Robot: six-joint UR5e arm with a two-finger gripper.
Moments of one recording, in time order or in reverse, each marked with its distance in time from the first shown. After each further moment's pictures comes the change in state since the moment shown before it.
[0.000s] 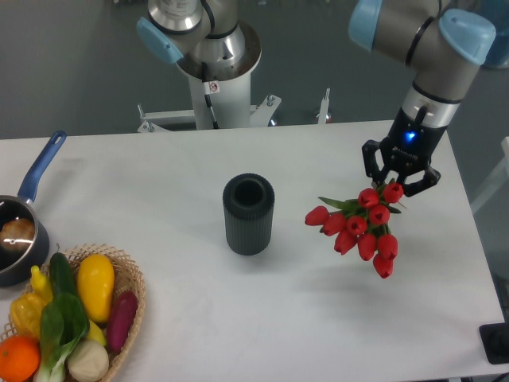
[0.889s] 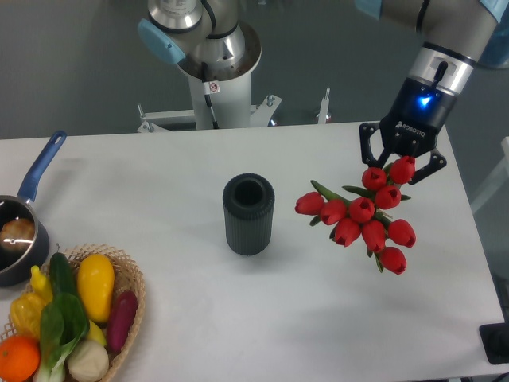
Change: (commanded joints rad) arm 0.017 0.026 0.020 -0.008 -0.278 -0.120
